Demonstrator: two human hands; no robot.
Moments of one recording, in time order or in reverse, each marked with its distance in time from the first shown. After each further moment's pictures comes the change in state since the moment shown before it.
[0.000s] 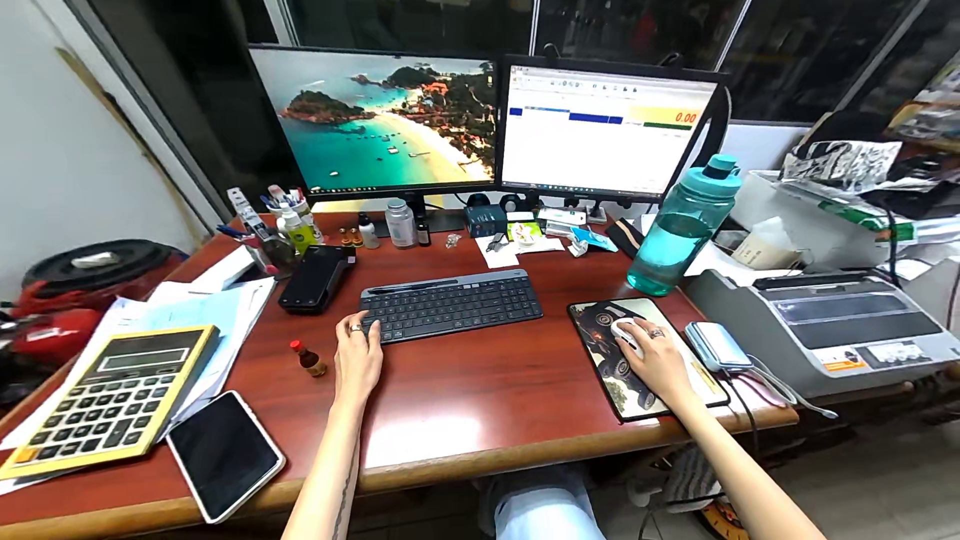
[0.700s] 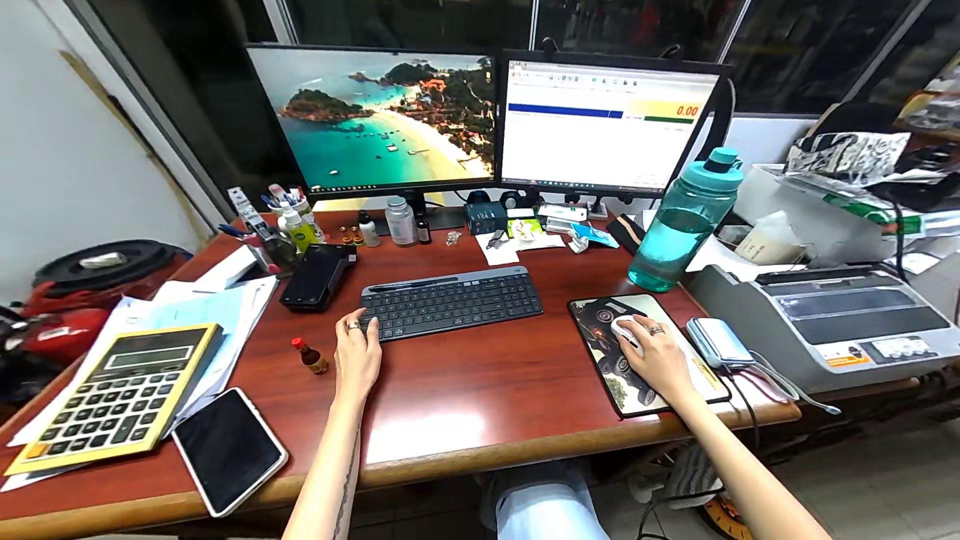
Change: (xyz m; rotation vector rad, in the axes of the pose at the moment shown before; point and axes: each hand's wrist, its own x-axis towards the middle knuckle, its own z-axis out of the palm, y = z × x) left_hand 0.000 -0.003 0.000 -0.028 0.014 -0.012; right_hand -0.002 0.000 0.001 -0.017 0.023 -0.026
